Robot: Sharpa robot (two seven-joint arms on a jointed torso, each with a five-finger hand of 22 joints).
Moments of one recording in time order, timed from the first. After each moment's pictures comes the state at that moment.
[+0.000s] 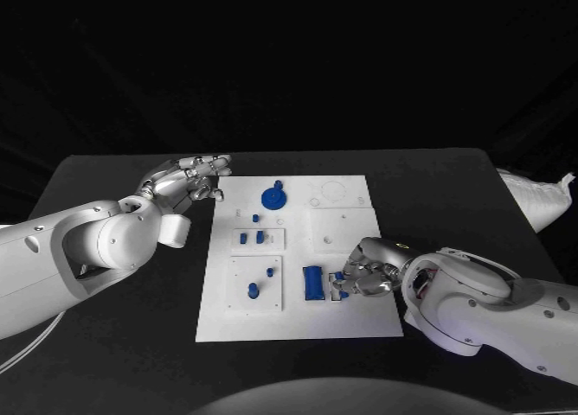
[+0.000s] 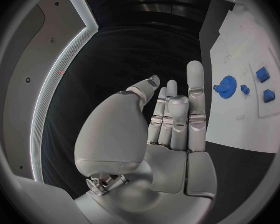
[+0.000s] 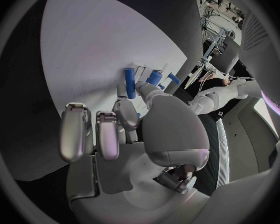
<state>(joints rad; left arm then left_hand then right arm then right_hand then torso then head) 1.18 -0.94 -0.03 1.59 0.14 -0.22 0.31 1.35 -0.14 0.41 0.02 0.11 1.01 0.17 0.15 0.07 1.06 0.09 0.43 0.22 1.30 0.01 1.21 0.76 0.17 1.31 0.10 0.59 0.62 0.90 -1.04 0.04 1.97 -1.44 -0.28 -0.60 1.12 -0.12 0.28 0.16 0.39 1.16 0.06 0.16 0.32 1.45 -0.02 1.09 1.29 1.47 -0.08 1.51 1.31 0.08 1.46 0.02 1.36 1.24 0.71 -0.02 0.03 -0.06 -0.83</state>
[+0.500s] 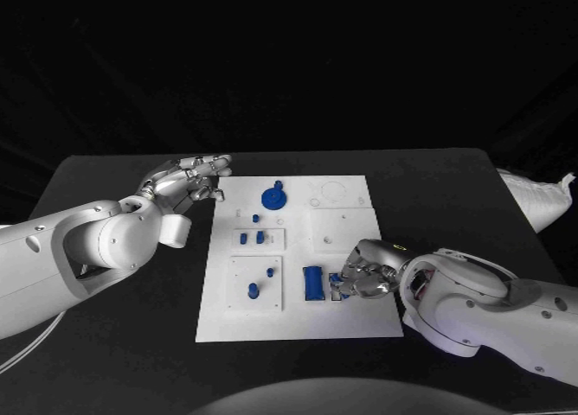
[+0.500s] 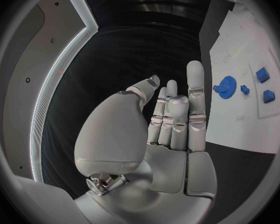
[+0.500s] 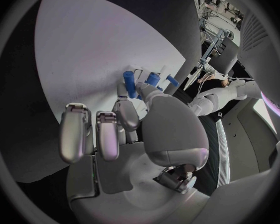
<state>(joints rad) 1.18 -0.94 -0.03 1.59 0.14 -0.22 0.31 1.35 -0.14 0.41 0.02 0.11 1.01 0.17 0.15 0.07 1.05 0.09 0.44 0.22 1.30 0.01 1.21 0.75 0.17 1.31 0.10 0.59 0.62 0.90 -1.03 0.04 1.97 -1.44 -0.27 -0.60 1.10 -0.10 0.25 0.18 0.40 1.17 0.05 0.16 0.32 1.45 -0.03 1.10 1.30 1.46 -0.08 1.52 1.31 0.08 1.46 0.02 1.37 1.25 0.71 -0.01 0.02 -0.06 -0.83</state>
